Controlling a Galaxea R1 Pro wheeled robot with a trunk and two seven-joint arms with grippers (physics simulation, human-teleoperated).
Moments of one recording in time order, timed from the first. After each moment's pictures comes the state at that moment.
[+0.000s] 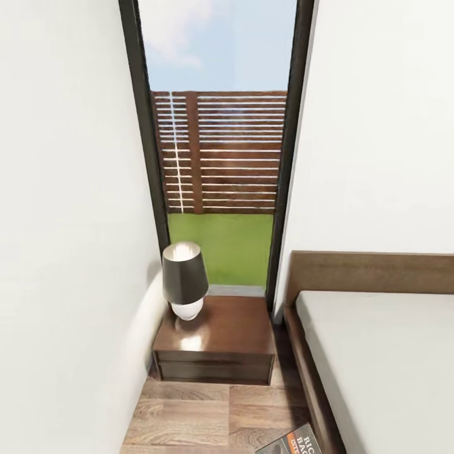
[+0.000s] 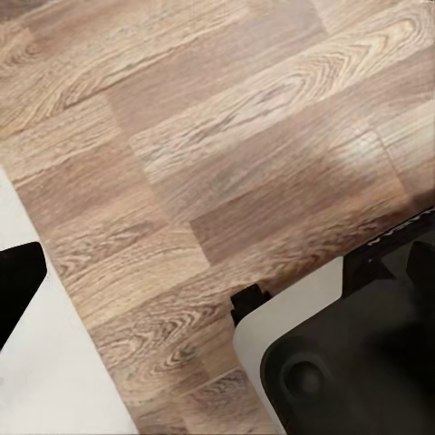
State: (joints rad) left arm -0.33 0.12 0.33 -0.02 -0.75 -0.24 -0.27; right arm -0.24 -0.36 0.32 -0.27 -0.69 0.14 1.03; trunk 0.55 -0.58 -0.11
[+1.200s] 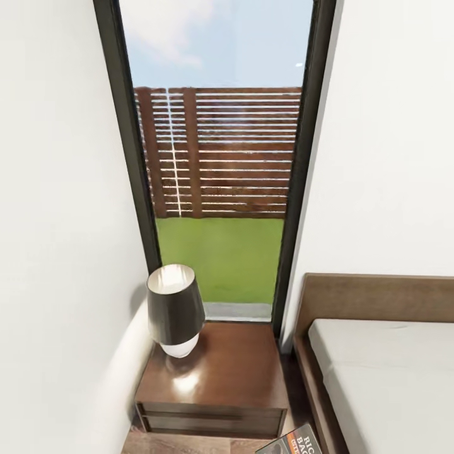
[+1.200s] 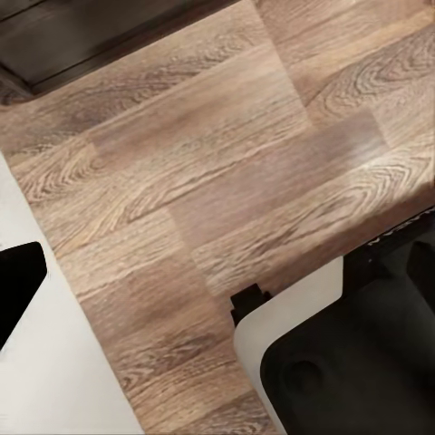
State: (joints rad) left arm -0.33 0.12 0.33 -0.02 -0.75 -0.24 -0.27; right arm -0.24 -0.36 0.32 -0.27 -0.69 0.14 1.03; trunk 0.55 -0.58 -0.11
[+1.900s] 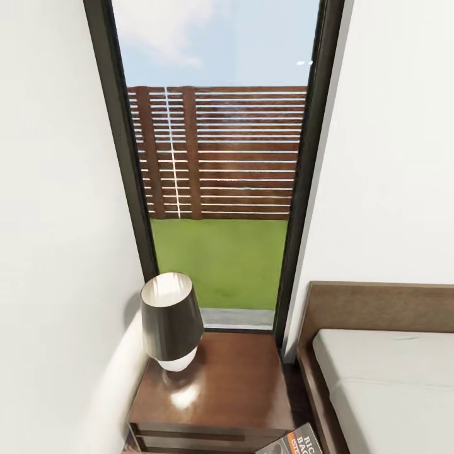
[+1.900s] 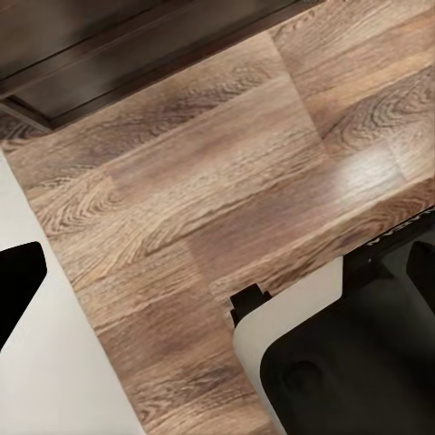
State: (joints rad) left arm -0.33 0.12 0.33 -0.02 -0.75 -0.24 -0.27; right arm -0.24 -0.36 0.32 -0.27 -0.69 0.14 1.02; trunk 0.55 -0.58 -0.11
